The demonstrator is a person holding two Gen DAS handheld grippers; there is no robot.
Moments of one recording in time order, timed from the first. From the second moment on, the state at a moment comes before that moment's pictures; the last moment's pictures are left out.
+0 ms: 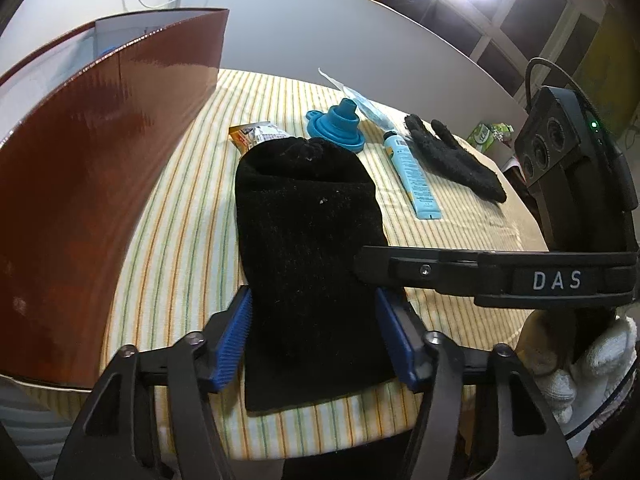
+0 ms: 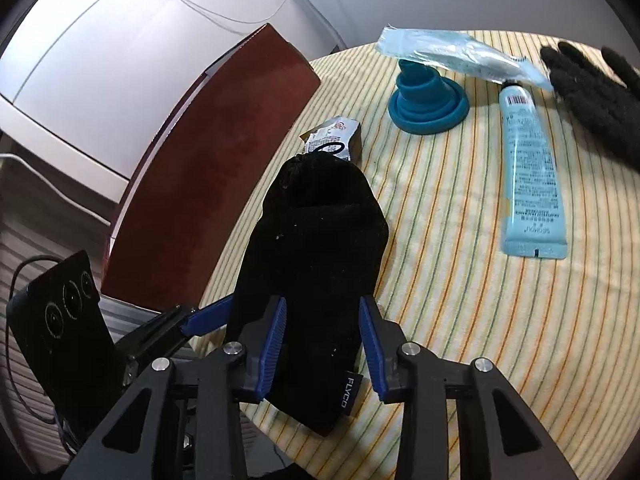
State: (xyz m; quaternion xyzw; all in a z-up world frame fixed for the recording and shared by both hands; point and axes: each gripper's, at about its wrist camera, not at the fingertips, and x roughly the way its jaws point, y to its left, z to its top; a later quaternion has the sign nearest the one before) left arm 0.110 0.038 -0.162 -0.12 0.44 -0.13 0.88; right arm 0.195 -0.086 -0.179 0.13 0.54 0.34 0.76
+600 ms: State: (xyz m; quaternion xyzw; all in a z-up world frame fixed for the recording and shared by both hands) left arm 0.093 0.025 -0.131 -0.11 0.41 -0.16 0.89; right arm 0.164 -0.125 -0.148 0.14 0.50 0.34 0.78
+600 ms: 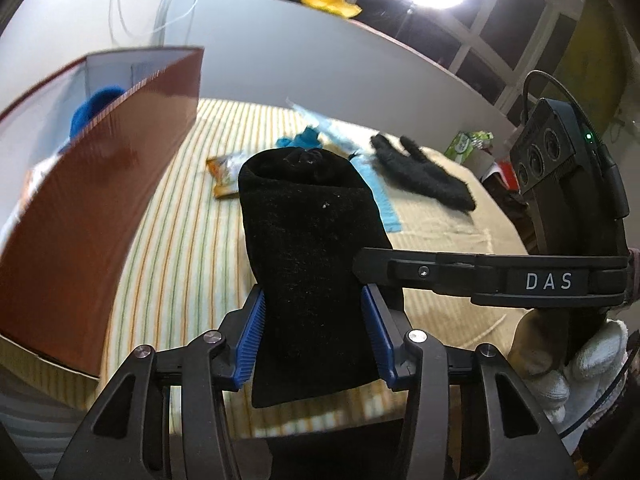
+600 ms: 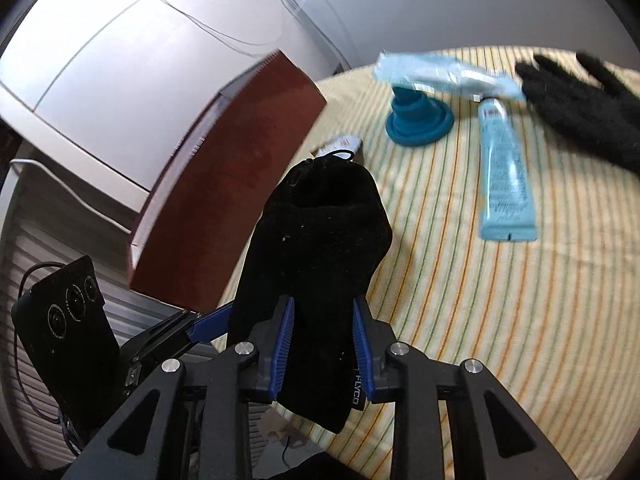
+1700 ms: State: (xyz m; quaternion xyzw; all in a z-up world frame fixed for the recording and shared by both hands) left arm 0.062 0.161 -0.035 -0.14 0.29 -0.05 0.95; right arm 0.169 0.031 -0.029 0.07 0.43 0.45 0.78
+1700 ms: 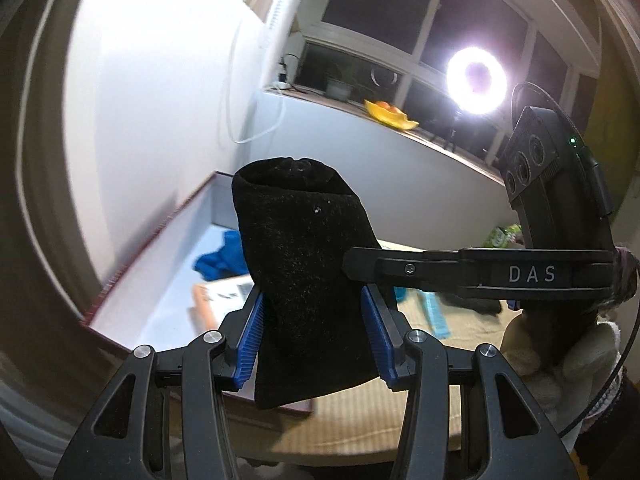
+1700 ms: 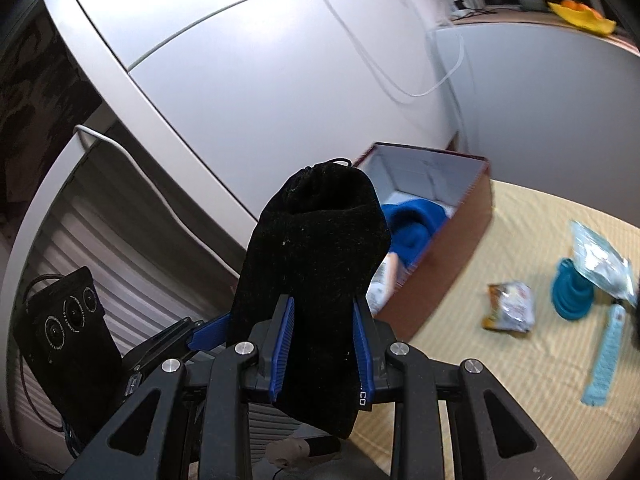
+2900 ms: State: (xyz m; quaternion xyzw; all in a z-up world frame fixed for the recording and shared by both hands) left arm 0.072 0.187 -0.059 -0.13 0.31 0.03 0.94; right arm 0.183 0.059 -0.047 0.05 0.44 0.44 0.78
